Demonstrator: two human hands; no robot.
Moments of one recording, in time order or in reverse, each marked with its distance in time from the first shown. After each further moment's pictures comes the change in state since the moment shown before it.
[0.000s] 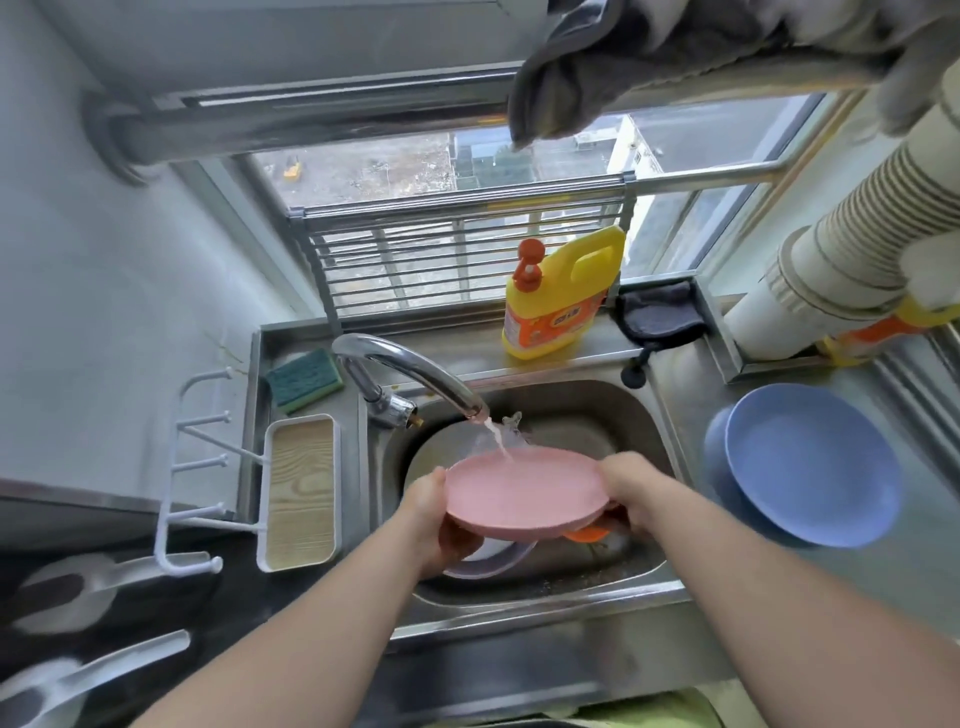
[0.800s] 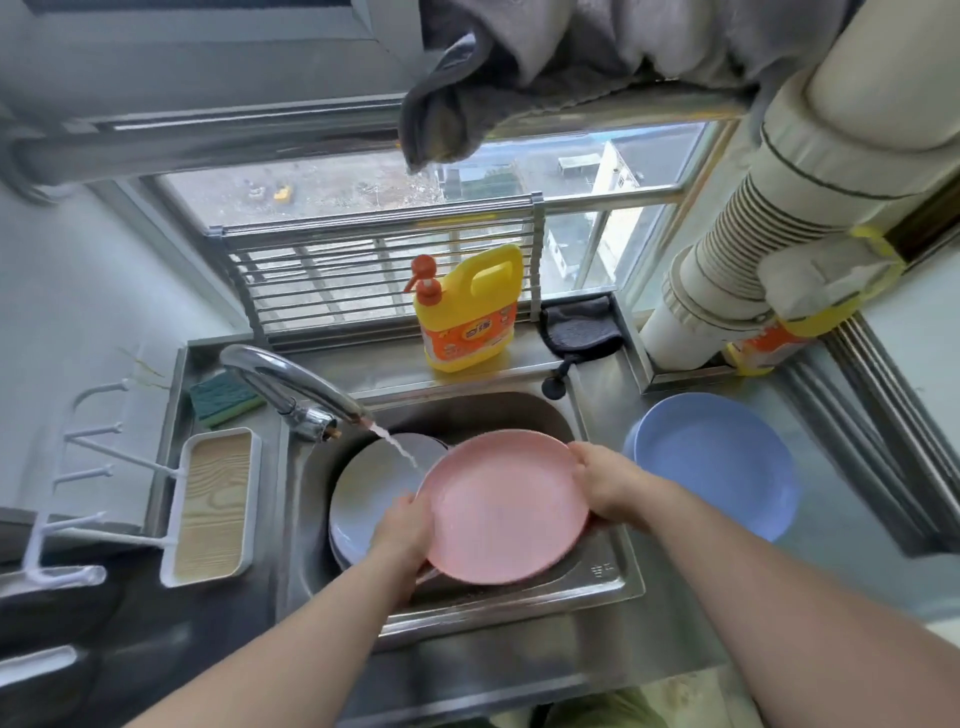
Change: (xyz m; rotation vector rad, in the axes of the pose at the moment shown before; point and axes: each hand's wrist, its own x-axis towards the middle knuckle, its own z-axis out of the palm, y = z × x) left_hand 0.034 -0.065 0.058 0.493 0.179 0.336; right_hand 0.010 0.014 -0.112 -0.540 -0.074 -0.420
